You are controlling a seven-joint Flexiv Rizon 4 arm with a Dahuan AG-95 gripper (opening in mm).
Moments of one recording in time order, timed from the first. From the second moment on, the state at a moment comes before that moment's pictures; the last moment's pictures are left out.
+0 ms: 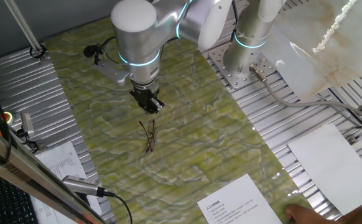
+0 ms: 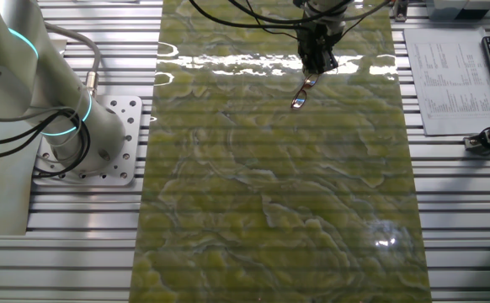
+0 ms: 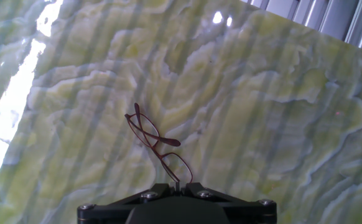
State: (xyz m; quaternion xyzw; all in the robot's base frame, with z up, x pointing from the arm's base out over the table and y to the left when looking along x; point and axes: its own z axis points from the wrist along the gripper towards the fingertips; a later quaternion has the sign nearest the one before) arm 0.491 0.105 0.125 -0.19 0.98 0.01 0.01
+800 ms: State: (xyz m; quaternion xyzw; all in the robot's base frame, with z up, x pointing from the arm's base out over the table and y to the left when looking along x) arm 0.491 0.105 0.125 -0.19 0.98 0.01 0.00
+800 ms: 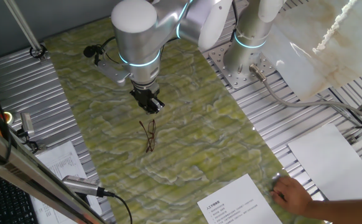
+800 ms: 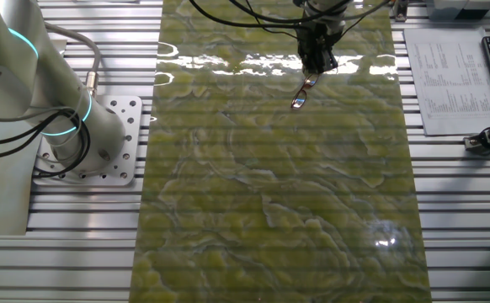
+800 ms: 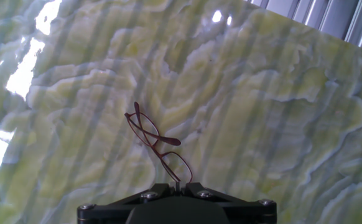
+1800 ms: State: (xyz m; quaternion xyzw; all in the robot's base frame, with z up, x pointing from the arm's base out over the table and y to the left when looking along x) arm 0.490 0.108 0.118 -0.20 0.98 0.01 0.00
